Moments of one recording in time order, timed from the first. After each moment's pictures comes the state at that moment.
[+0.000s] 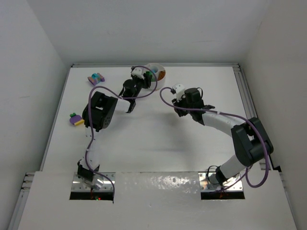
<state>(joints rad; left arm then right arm) -0.39 2.26 1.27 1.07 0.02 -0.10 0.43 1.57 0.83 0.07 -0.06 -0.22</state>
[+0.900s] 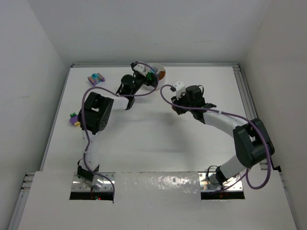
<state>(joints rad) -0.38 2.18 1.29 1.04 0.22 -0.05 0.43 1.56 0.85 0.08 -0.13 -0.22</state>
